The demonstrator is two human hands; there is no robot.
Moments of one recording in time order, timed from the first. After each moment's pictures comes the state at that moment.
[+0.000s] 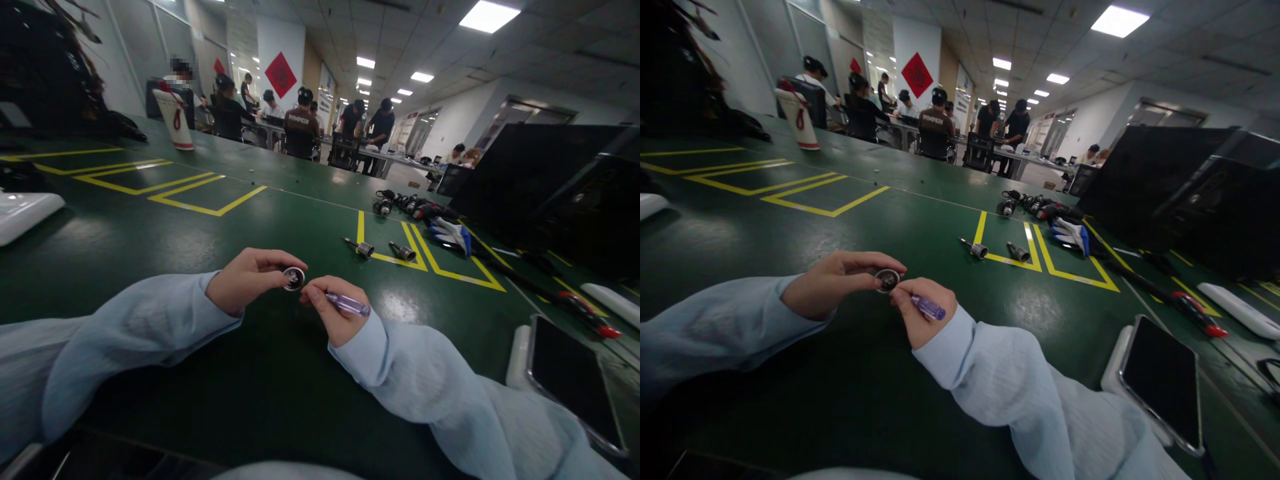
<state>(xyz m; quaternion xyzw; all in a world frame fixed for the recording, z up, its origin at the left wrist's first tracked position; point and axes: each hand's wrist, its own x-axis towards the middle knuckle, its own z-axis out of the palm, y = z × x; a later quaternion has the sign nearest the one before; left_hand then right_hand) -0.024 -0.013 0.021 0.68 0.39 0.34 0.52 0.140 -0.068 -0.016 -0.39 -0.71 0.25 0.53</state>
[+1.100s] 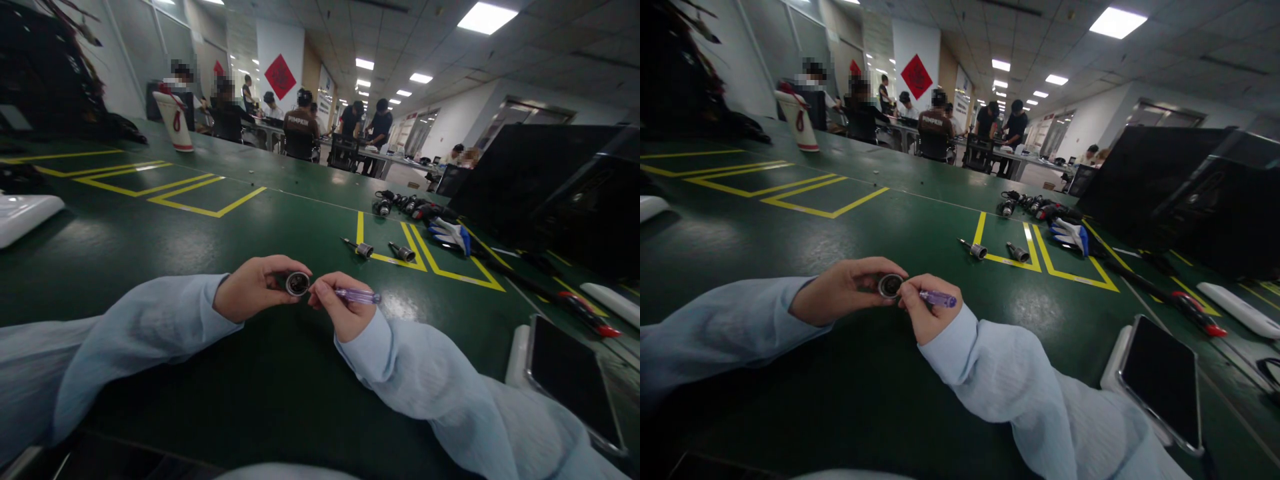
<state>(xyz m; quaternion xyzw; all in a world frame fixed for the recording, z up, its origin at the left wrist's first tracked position) -0.025 -0.008 0.002 0.77 0.29 0.33 0.47 0.141 -0.067 -0.014 -0.40 -0.65 0.32 0.56</state>
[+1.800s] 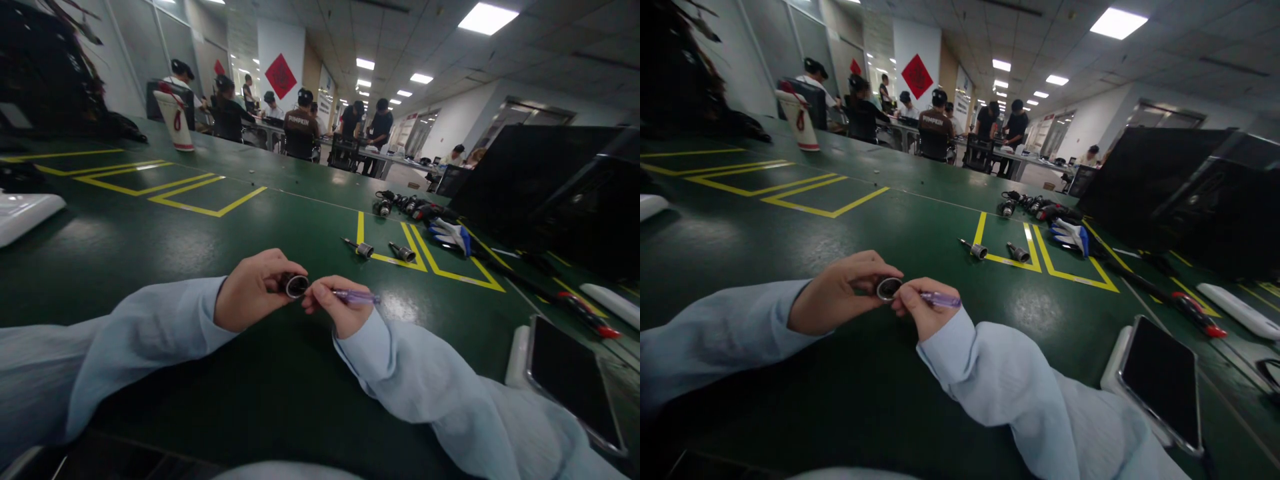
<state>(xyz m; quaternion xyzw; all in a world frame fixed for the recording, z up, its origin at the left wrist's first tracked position) -0.024 -0.021 0.007 0.80 0.34 0.37 0.32 0.136 -0.060 -0.018 -0.35 -0.58 0.42 0.60</state>
